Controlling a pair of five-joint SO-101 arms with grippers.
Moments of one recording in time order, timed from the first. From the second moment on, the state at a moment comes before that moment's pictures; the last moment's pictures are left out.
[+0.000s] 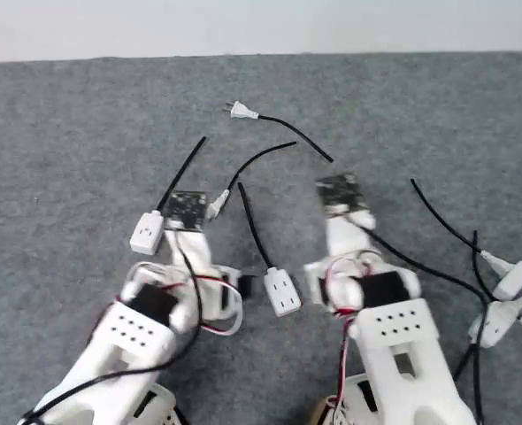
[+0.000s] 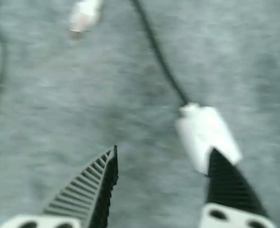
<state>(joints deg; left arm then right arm) 25.8 -44.4 67.8 53.0 29.6 -12.0 -48.4 60.5 60.1 2.5</state>
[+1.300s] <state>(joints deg) 33.1 1.4 40.7 56.2 29.8 -8.2 -49.0 61.1 58.8 3.1</state>
